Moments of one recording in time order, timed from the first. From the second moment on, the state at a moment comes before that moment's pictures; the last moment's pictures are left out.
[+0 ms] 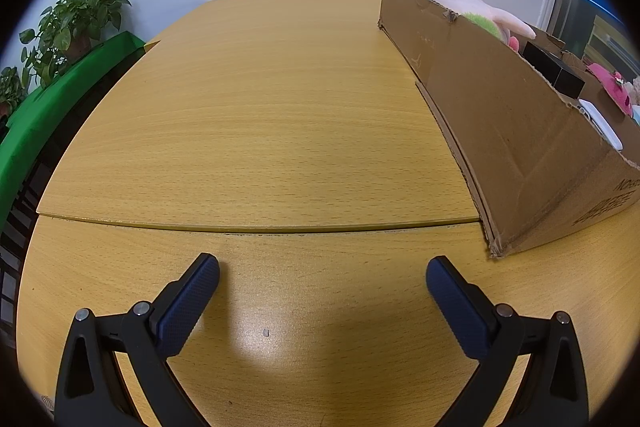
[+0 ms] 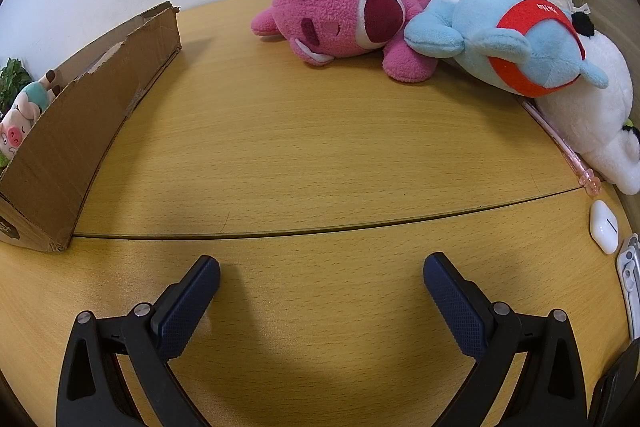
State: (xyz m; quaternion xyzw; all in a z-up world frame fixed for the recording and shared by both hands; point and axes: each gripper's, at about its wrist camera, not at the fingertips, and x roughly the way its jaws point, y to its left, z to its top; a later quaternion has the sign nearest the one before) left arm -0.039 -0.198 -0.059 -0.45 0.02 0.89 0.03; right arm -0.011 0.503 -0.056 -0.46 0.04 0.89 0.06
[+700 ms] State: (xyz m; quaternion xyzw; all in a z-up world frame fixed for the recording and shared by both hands) left arm -0.039 -0.198 -0.059 -0.45 0.02 0.89 0.03; right arm -0.013 0.499 -0.057 -0.46 0.04 0.89 0.06
